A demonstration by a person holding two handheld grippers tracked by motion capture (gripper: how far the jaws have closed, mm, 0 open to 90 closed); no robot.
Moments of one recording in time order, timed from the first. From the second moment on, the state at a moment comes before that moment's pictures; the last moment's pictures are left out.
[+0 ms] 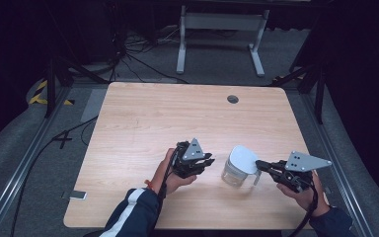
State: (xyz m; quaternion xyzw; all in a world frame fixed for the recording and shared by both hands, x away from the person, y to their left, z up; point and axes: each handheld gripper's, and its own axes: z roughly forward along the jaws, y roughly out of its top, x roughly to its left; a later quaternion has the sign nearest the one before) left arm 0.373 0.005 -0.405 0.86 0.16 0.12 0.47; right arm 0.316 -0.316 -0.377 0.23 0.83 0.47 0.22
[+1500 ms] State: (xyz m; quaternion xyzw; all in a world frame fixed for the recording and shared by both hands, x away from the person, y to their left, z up) left arm 0.364 -0.056 -0.347 0.87 0.06 0.14 0.47; right arm 0.315 -0.312 -0.385 0.21 0.84 0.45 0.21
